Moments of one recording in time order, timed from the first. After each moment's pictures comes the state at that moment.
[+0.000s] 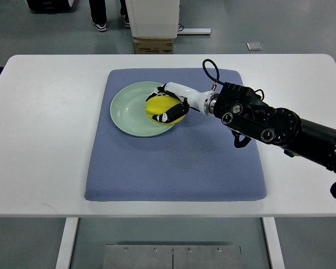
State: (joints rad) left arm -0.02 0.00 -0.10 -0.22 0.09 0.07 -0.21; right arm 1.21 0.00 -0.01 0.69 -0.73 0.06 0.10
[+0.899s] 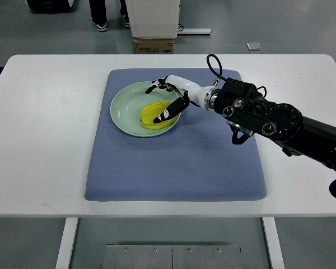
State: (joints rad) left arm -0.02 0.00 -0.10 -0.22 0.09 0.07 -0.21; right arm 1.21 0.00 0.04 0.69 -0.64 0.05 0.10
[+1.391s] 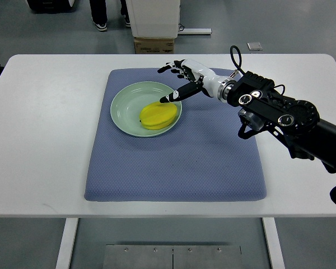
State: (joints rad) left arm -0.02 0.00 -0.10 -0.22 0.09 0.07 -0.21; right arm 1.13 -0.06 0.25 0.69 -0.61 0.05 0.10
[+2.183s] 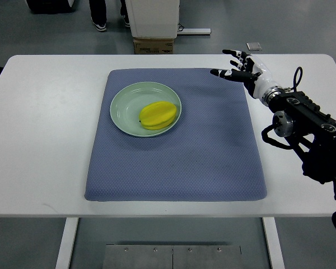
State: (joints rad) left arm -0.02 0.00 -0.10 -0.22 0.09 0.07 -0.21; right arm 0.88 -0.12 0.73 0.68 -0.50 -0.08 0.11
